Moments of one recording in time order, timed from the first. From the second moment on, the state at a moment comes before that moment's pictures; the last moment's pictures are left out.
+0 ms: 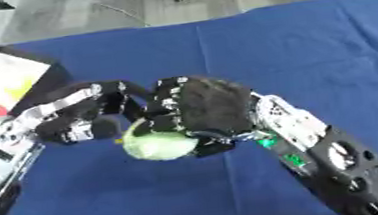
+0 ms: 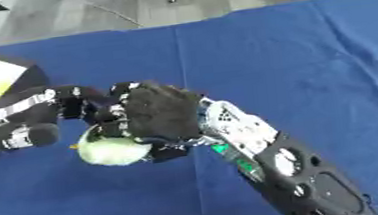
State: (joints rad) left arm -0.51 0.56 -0.42 -1.73 0.25 0.06 -0.62; right arm -0.60 -0.18 0.57 -1.69 1.18 -0.61 -0.04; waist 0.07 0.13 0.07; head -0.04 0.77
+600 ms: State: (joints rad) left arm -0.56 0.56 -0.46 -1.70 0.15 0.08 -0.65; right arm -0.60 -0.18 0.57 -1.69 1.30 -0.49 -0.12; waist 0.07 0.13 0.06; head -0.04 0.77
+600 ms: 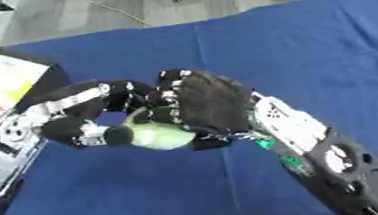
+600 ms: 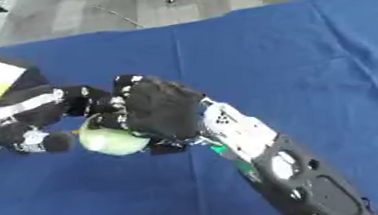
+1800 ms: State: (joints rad) left arm -0.60 0.52 -0.51 -1.65 0.17 0.15 -0.53; right arm -0.59 -0.16 0.59 -1.69 1.34 -0.47 -0.13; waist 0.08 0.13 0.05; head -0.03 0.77
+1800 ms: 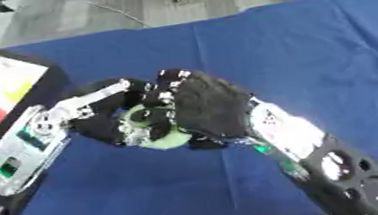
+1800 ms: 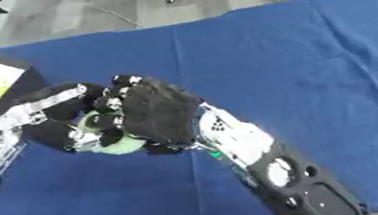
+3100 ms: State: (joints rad) left arm -0.63 0.58 -0.54 -1.60 0.12 0.23 -0.61; right arm -0.59 -0.16 0.59 -1.70 1.42 -0.36 -0.04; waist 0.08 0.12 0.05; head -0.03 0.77
